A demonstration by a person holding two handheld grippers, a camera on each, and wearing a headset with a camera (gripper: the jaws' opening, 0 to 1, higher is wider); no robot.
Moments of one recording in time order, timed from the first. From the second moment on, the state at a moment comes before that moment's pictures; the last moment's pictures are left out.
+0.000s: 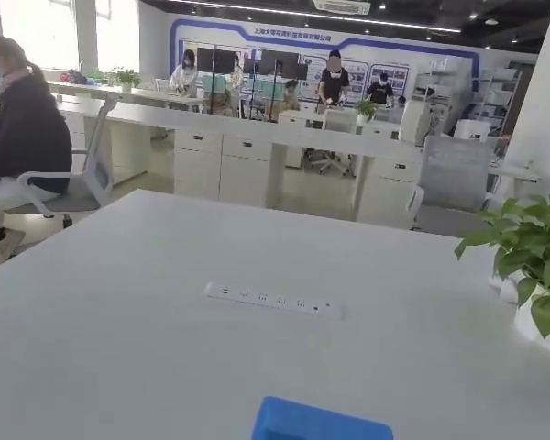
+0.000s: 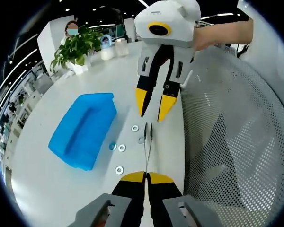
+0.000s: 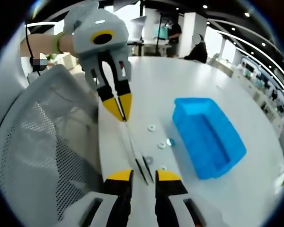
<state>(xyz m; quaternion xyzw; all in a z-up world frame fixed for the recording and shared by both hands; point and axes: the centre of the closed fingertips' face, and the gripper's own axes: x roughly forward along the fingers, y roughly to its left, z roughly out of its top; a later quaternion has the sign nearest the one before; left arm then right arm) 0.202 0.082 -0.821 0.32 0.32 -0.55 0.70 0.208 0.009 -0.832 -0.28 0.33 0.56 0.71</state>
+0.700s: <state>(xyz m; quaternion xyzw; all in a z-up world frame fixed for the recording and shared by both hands) 0.176 0.045 -0.759 0.34 0.24 -0.57 0.70 0.197 0.043 -0.836 -0.28 0.30 0.60 0.69</state>
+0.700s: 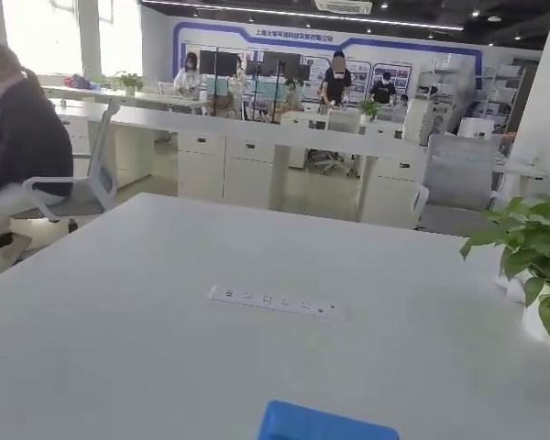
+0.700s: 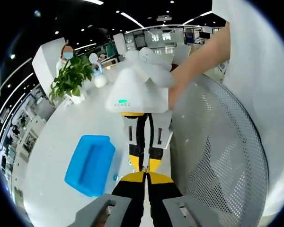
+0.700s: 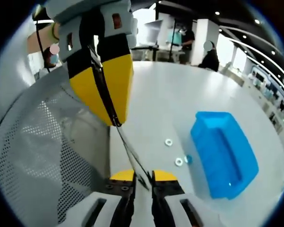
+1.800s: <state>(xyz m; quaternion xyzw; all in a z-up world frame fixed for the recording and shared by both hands) 0.227 0.027 -0.753 0.34 0.28 -0.60 0.67 0.222 0.050 -0.813 -0.17 0.30 0.59 0.73</state>
